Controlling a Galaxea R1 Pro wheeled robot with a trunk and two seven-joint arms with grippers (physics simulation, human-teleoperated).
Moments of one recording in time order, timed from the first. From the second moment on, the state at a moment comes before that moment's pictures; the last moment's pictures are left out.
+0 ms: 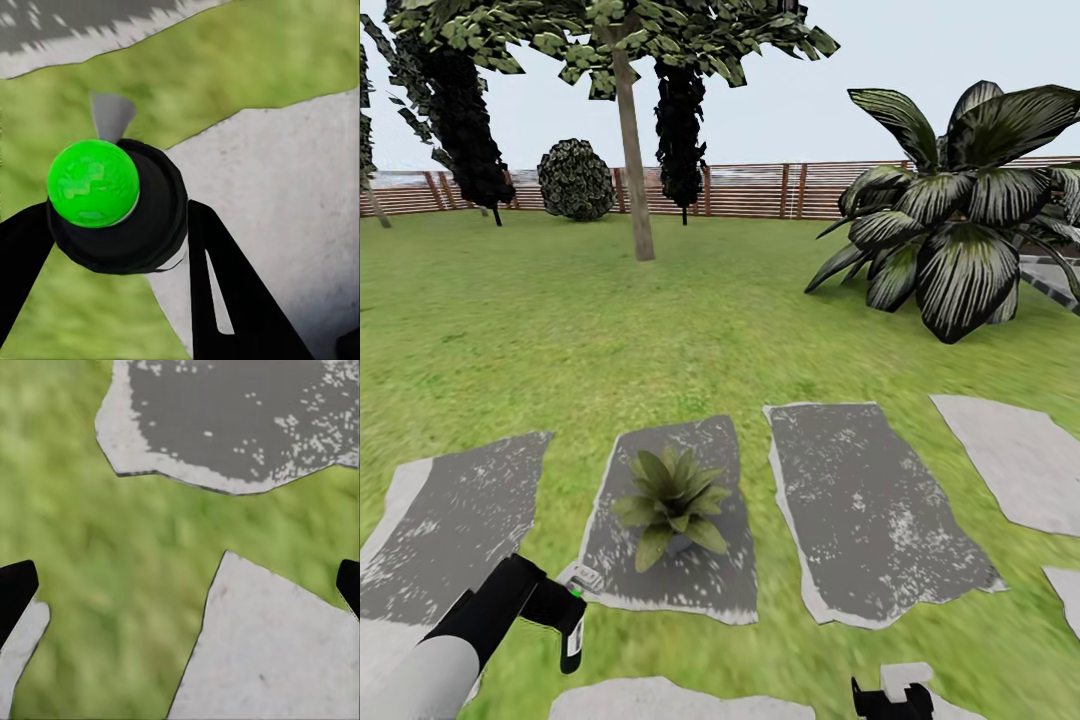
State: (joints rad) left arm -0.63 0.17 0.04 -0.56 -0.56 0.59 -0.75; right arm -0.36 -0.06 -0.07 -0.21 0.18 -0.33 -0.11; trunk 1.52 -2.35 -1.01
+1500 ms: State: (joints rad) left arm -0.74 0.27 -0.04 -0.56 -0.69 0.62 -1.06; right arm -0.36 -0.06 -0.07 -0.21 0.18 -0.33 -0.11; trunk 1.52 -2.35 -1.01
